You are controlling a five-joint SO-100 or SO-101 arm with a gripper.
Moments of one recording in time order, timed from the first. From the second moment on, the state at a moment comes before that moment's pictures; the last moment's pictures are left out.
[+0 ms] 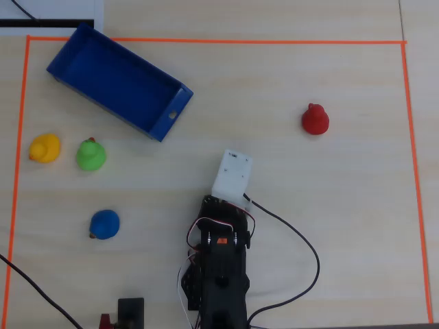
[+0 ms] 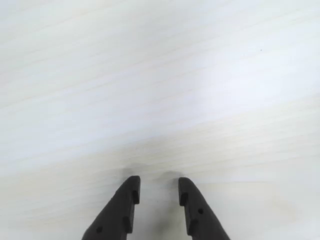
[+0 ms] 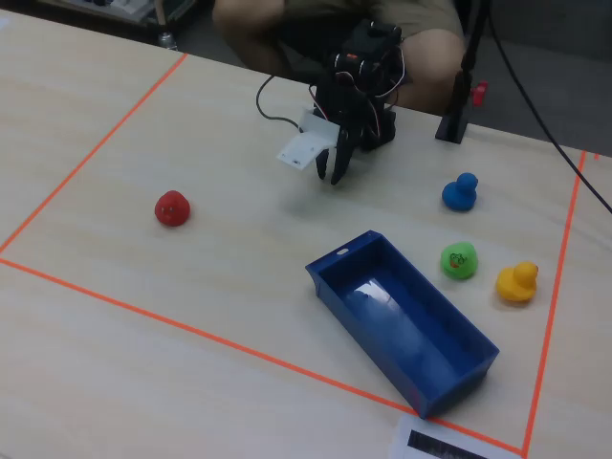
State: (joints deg) arm 6.2 190.2 178.5 73.7 -70.4
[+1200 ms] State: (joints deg) arm 8.0 190.2 178.5 73.7 -70.4
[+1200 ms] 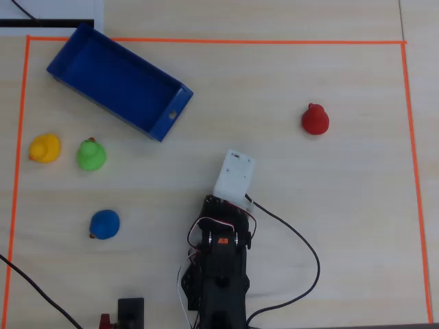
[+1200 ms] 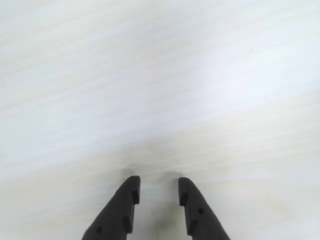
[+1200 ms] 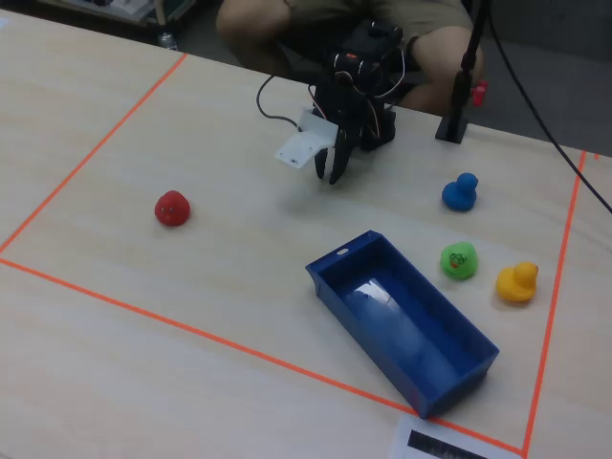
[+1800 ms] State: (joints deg) arm 8.6 189.5 178.2 72.6 -70.4
